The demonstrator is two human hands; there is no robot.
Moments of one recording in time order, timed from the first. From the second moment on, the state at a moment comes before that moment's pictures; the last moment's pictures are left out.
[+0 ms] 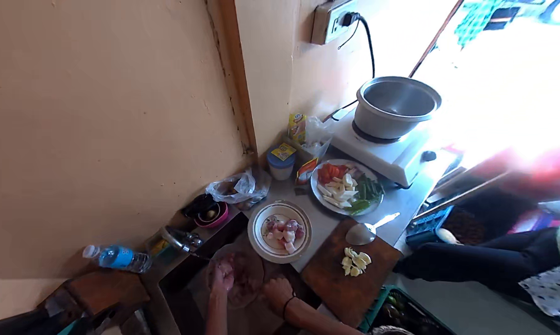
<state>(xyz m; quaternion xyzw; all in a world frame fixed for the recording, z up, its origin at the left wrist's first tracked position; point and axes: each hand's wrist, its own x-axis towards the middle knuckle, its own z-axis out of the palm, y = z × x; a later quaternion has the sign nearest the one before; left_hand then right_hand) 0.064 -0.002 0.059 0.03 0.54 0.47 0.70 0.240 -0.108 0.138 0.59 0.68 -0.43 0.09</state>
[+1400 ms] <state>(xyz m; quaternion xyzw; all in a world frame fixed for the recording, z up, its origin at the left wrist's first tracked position) 0.033 -0.030 0.090 0.24 0.62 0.46 0.58 0.172 -0.004 0.090 0.48 0.49 -0.65 -0.32</state>
